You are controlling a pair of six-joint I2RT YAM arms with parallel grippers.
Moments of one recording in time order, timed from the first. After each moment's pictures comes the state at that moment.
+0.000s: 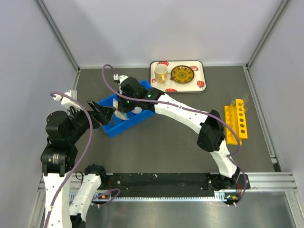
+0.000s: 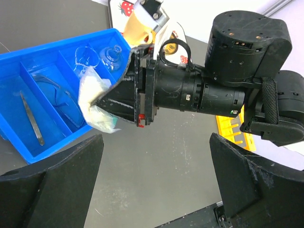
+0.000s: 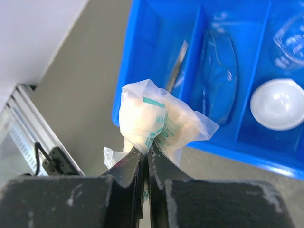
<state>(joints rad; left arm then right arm) -0.04 0.61 1.12 -0.73 0.33 -0.55 1.01 2.15 2.13 -0.64 -0.06 0.44</state>
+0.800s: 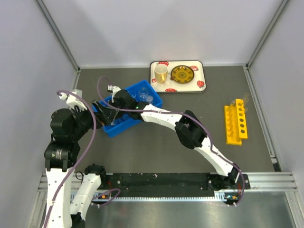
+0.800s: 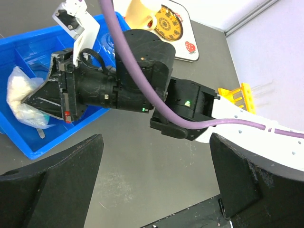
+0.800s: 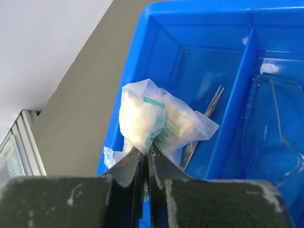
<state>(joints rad) -0.04 0.63 1.07 -0.72 0.36 -0.53 1.01 2.46 2.13 -0.14 -0.19 0.52</state>
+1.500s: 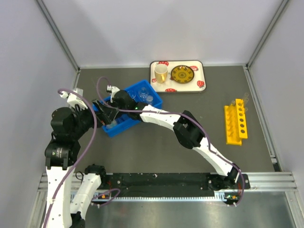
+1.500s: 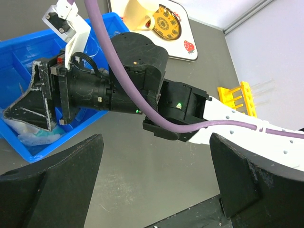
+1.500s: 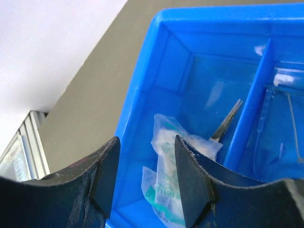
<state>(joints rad) -0.04 0.64 1.07 -0.71 0.38 -0.52 1.01 2.52 2.18 -0.09 -0.23 0.54</state>
